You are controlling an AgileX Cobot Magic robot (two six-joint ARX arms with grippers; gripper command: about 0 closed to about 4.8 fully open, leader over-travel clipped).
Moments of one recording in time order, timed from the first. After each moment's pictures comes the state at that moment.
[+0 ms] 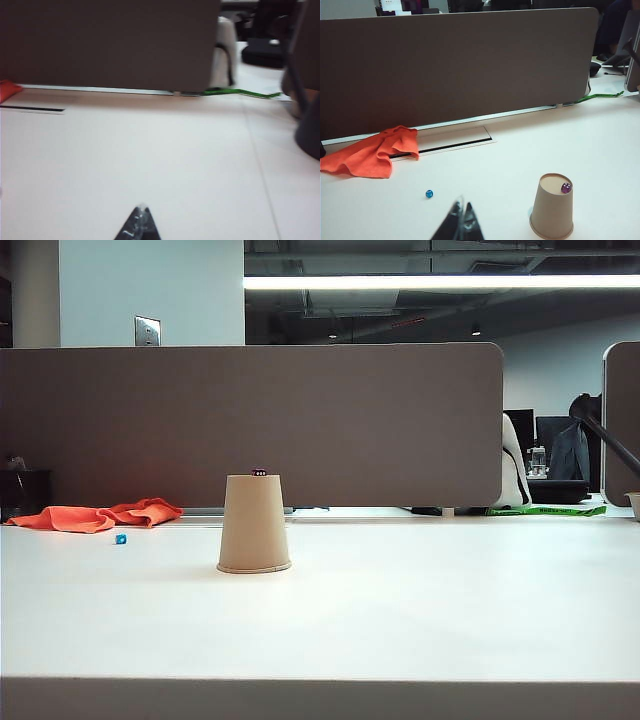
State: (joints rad) left arm 0.07 0.33 0.47 -0.10 0.38 0.07; right arm 0.06 0.37 0.44 -0.15 -0.07 0.02
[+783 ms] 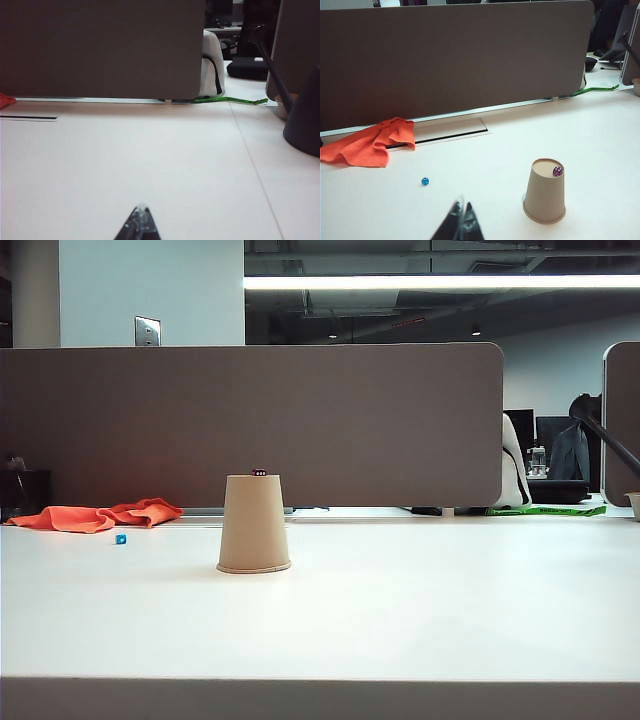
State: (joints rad) left arm 0.07 0.20 0.41 -0.18 0.38 0.07; right arm 0.06 0.00 0.19 -0.15 -0.04 0.03
